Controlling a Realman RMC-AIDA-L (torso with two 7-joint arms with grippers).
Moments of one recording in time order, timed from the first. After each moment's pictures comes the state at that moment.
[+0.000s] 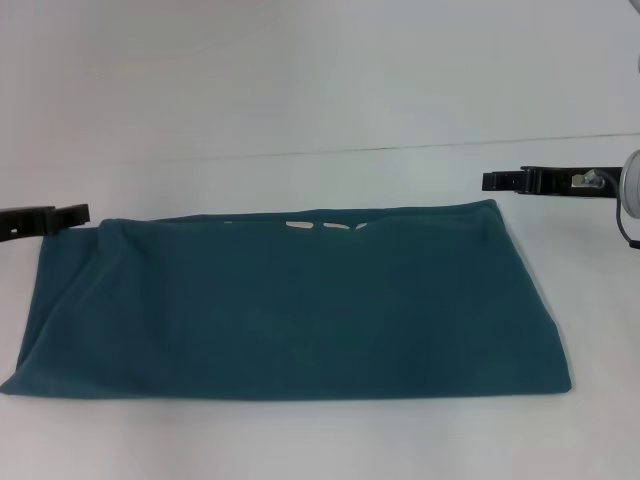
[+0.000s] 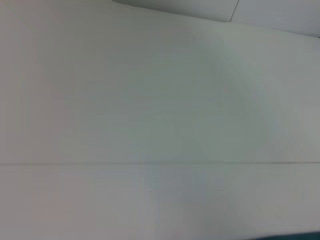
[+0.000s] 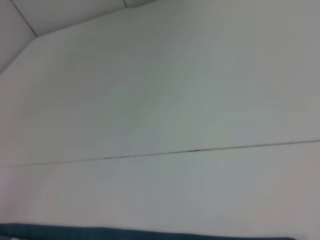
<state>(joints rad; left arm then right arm) -0.66 -2.10 0.57 0.86 2.42 0.98 -2.13 0.63 2.07 -0.79 -0.87 -2.30 -0.98 2.35</state>
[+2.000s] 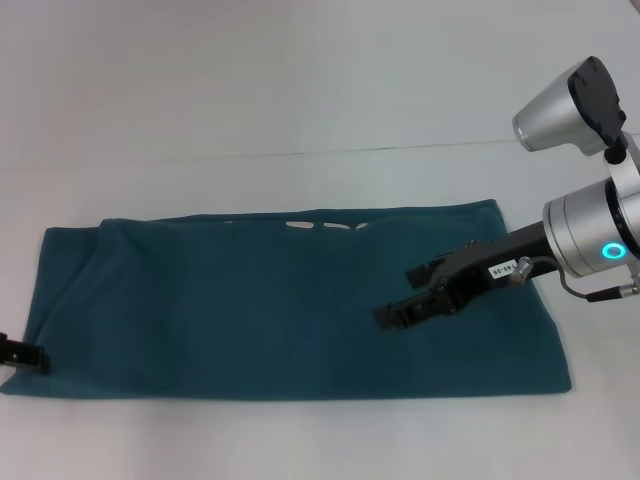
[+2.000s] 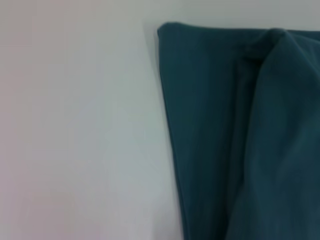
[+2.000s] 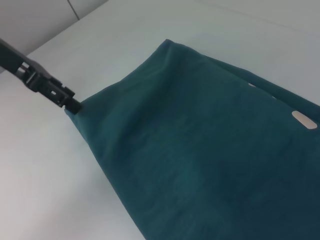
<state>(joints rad) -0.62 -2.07 0.66 1.08 2.86 1.50 -2.59 0.64 2.09 -1.04 -1.09 -2.29 -1.50 2.20</state>
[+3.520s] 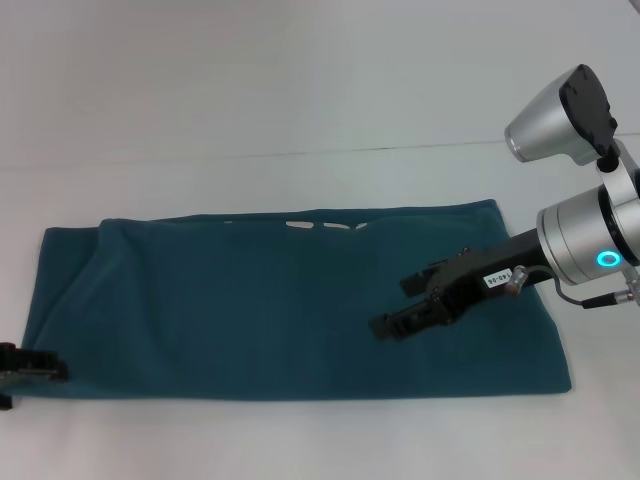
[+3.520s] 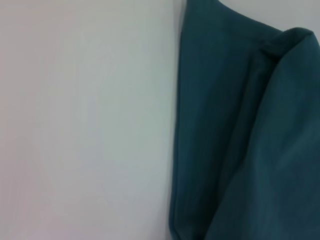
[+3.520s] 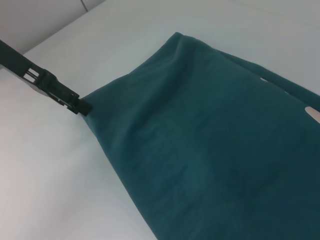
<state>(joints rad) -0.62 -2.08 0.45 0.99 2.83 1.51 -2.64 0.64 2.10 -1.06 -1.08 -2.28 -1.50 2.18</state>
